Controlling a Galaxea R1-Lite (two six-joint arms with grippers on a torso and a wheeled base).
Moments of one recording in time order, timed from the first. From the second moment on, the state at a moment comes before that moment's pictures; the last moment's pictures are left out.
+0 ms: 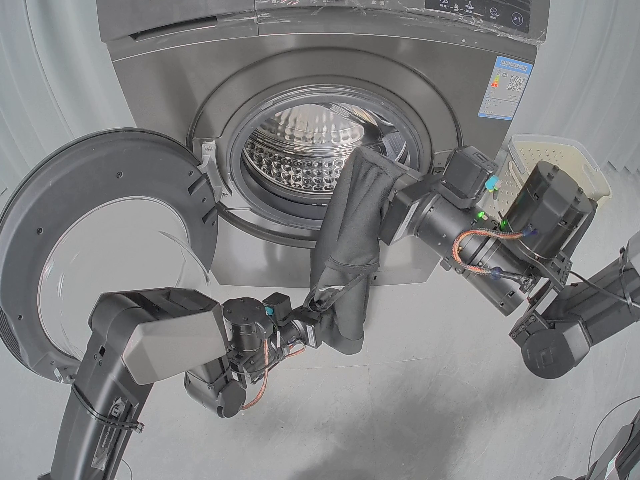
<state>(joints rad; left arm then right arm) -0.52 2.59 -0.98 -1.55 -0.12 -0.17 0.71 1.86 -0.88 -1.34 0.02 0.03</state>
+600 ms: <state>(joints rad) -0.45 2.13 -0.55 -1.55 -0.14 -0.18 0.63 1.83 -0.71 -1.41 0.00 0.09</state>
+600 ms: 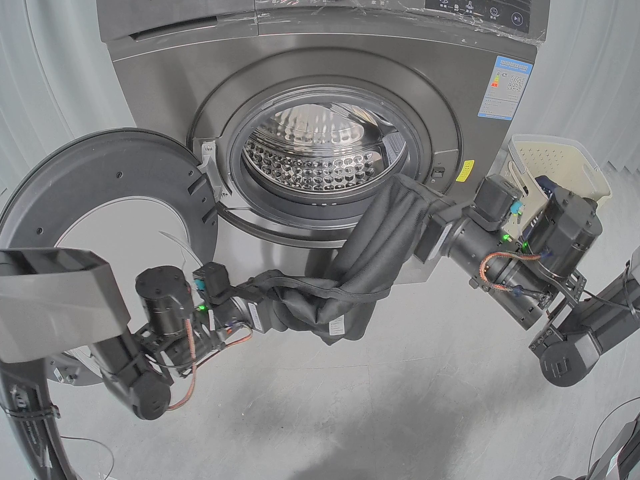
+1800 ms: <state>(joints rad) -0.39 1.68 -0.45 -1.55 -0.15 -0.18 0.37 1.91 -0.59 -1.55 -0.02 0.21</state>
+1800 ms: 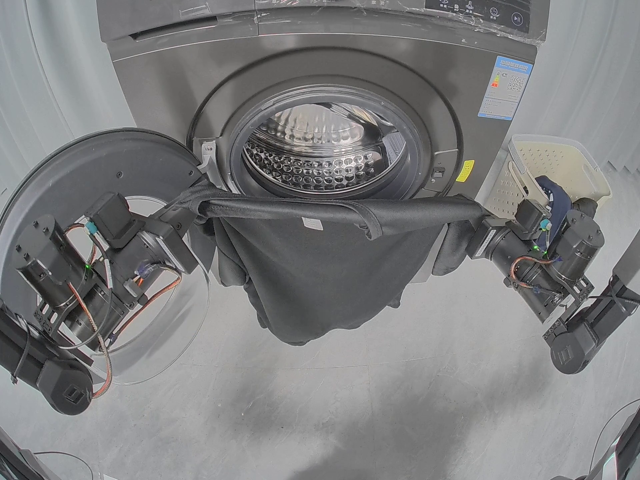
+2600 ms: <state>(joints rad) -0.44 1.71 -0.46 -1.55 -0.21 -0.16 0.36 1.82 -0.60 -1.54 -0.02 0.20</state>
